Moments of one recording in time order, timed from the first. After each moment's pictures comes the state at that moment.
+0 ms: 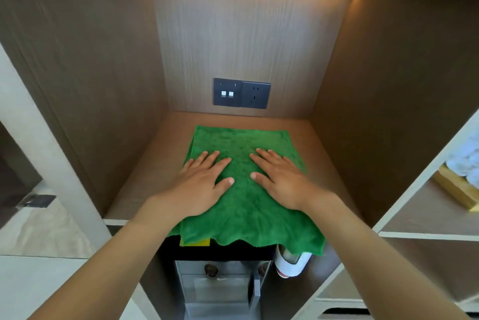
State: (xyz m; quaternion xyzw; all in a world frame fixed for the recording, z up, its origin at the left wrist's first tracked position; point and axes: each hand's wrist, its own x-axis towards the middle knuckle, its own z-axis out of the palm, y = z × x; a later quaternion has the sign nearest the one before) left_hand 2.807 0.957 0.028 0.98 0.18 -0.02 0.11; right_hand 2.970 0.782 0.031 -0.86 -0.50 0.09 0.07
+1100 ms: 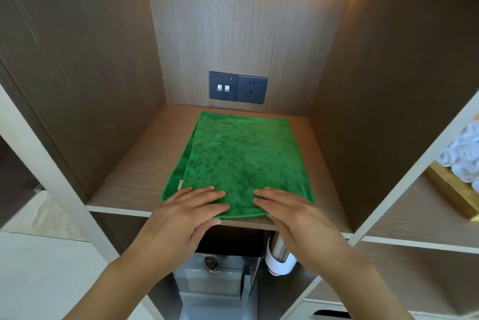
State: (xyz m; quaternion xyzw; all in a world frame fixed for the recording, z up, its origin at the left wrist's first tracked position) left_hand 2.738 0.891 -0.006 0.96 0.04 0.24 0.14; right_hand 2.932 0.676 0.009 -0.75 -0.62 -0.06 0.24
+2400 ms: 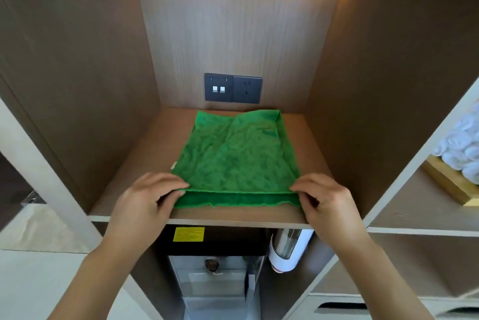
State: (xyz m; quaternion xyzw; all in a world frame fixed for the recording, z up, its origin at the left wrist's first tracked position) left_hand 2.720 0.941 0.017 0.91 0.15 0.34 0.17; right_hand 2.958 0.668 0.009 -0.76 -0.50 -0.22 0.34
